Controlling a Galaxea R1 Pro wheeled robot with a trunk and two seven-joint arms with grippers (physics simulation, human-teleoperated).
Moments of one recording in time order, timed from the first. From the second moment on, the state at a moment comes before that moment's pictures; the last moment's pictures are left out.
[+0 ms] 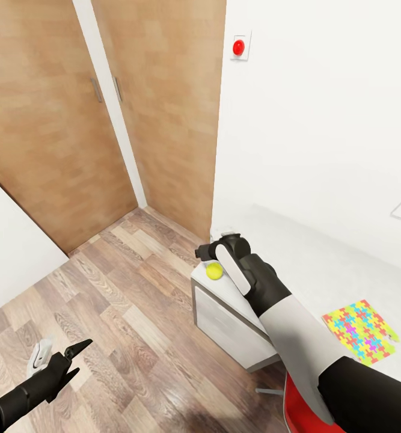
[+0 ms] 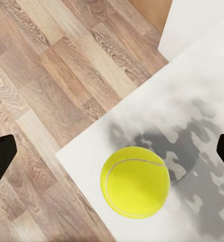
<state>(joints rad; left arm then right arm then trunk) -0.07 0.08 0.57 -1.47 1.00 0.99 -0.12 -1.01 0.17 0.45 -1.00 -0.47 0.91 -0.38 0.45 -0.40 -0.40</state>
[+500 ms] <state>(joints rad) -0.07 0.08 0.57 -1.47 1.00 0.99 -0.12 -1.01 0.17 0.44 -1.00 -0.47 0.91 -0.38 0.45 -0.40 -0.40</state>
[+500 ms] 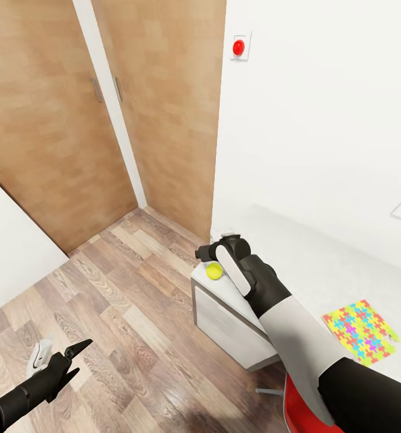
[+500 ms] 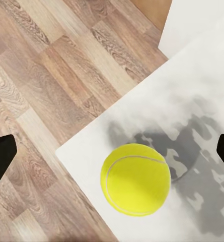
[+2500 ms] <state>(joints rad) -0.07 0.08 0.57 -1.47 1.00 0.99 -0.12 -1.01 0.17 0.44 -0.94 -0.48 0.91 -0.38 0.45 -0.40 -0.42</state>
